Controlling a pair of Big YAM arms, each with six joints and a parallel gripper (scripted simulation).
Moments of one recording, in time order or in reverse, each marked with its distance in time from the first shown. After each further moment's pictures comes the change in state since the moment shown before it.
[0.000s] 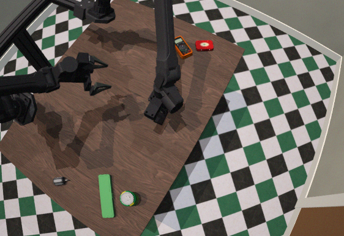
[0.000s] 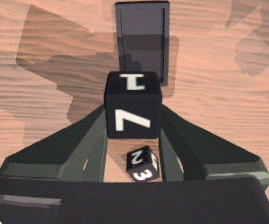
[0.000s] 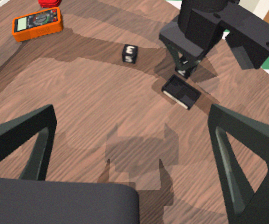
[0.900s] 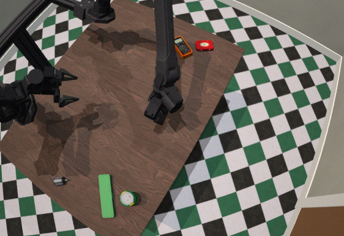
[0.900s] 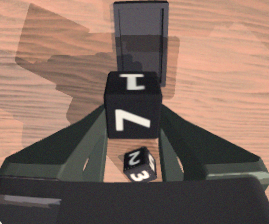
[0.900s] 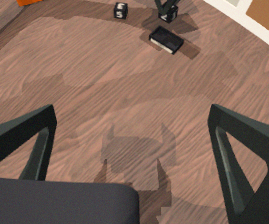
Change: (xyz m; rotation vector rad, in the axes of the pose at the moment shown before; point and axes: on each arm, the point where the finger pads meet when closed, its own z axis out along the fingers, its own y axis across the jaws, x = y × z) left arm 0.001 -0.002 0.002 -0.001 0.000 -0.013; right arm 0.077 -0.012 -0.112 0.023 -0.002 -0.001
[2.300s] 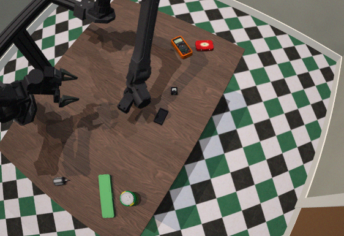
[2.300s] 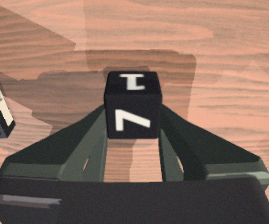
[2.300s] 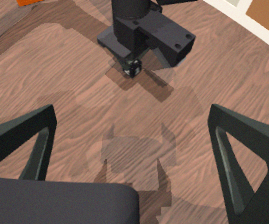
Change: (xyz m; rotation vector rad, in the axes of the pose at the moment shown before) left arm -0.008 -0.128 0.053 0.023 0.008 0.051; right arm 0.000 0.000 0.000 0.000 0.000 0.000
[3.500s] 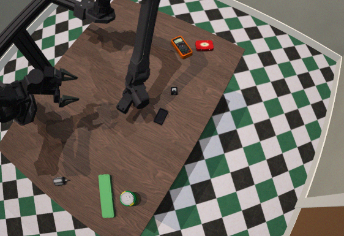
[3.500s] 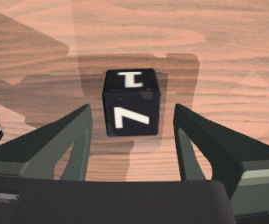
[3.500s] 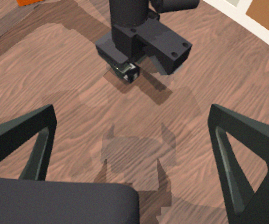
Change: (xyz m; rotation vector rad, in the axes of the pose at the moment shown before) left arm -0.001 -0.007 0.010 0.010 0.006 0.012; right arm 0.000 0.000 0.000 0.000 0.000 0.000
